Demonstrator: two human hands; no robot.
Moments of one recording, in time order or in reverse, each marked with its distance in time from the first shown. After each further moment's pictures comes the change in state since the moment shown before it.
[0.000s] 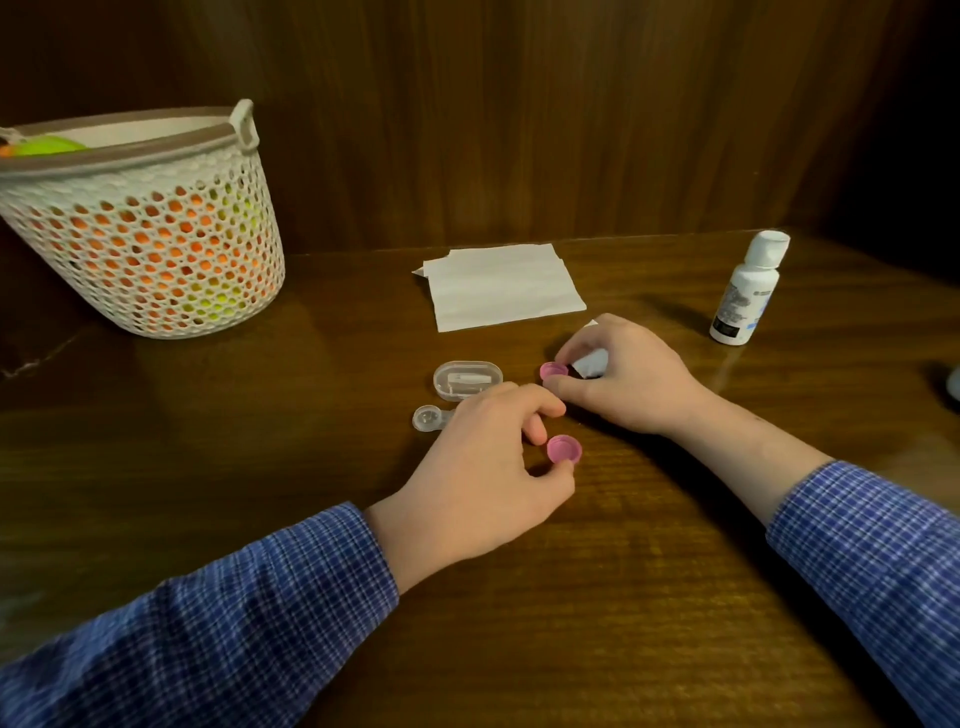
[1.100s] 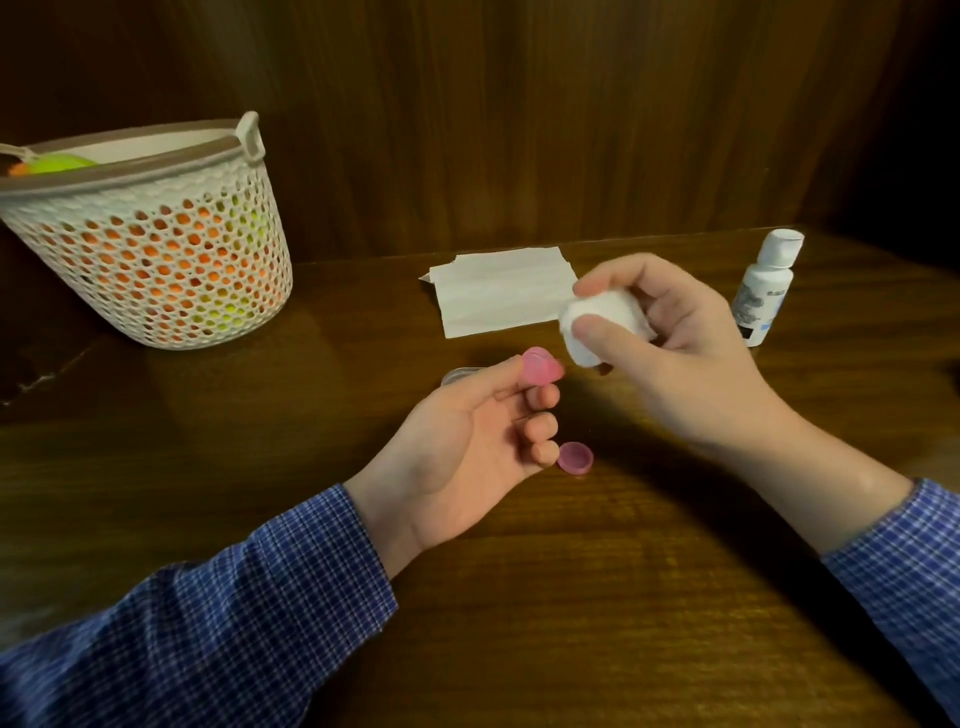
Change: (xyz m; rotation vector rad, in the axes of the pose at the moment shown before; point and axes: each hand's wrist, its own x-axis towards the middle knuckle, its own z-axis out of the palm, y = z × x) left_hand 0.013 -0.003 -0.026 -1.484 -0.282 -0.401; right_hand -0.039 -0.034 -0.031 0.755 0.205 -0.294
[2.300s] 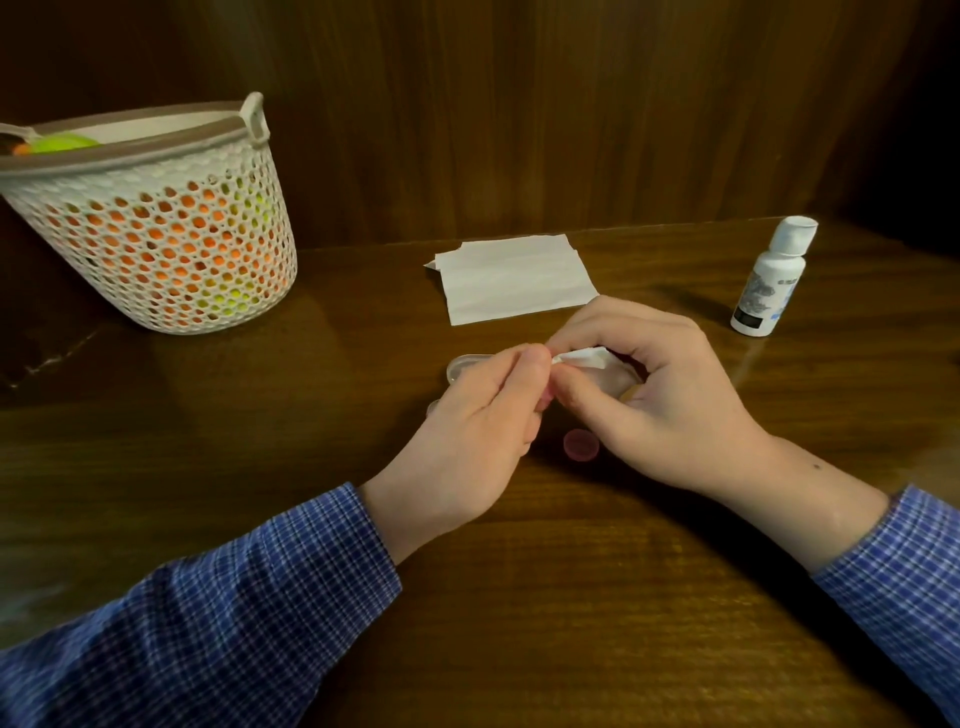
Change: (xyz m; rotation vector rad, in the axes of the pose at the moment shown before) left_hand -0.010 -0.003 0.012 0.906 0.200 0.281; right_hand -0.017 -0.006 0.014 -0.362 -0.105 -0.255
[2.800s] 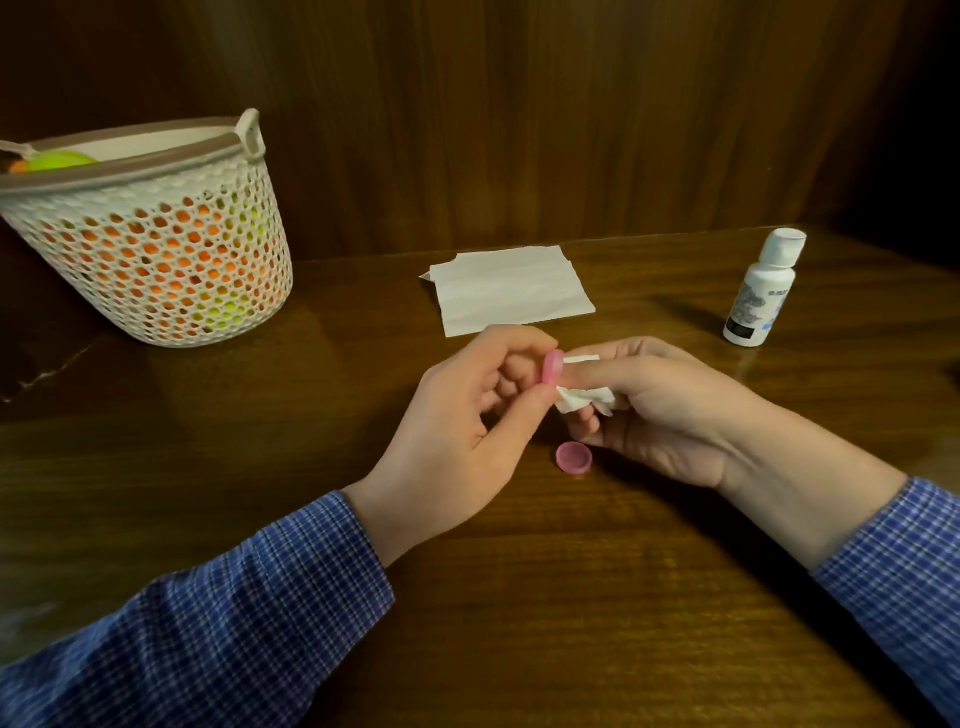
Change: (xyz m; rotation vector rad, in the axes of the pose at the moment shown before) left_hand 0.005 -0.014 -0.005 0.174 0.139 0.465; right_hand 0.014 0.004 -0.005 0.985 -0.222 0.945
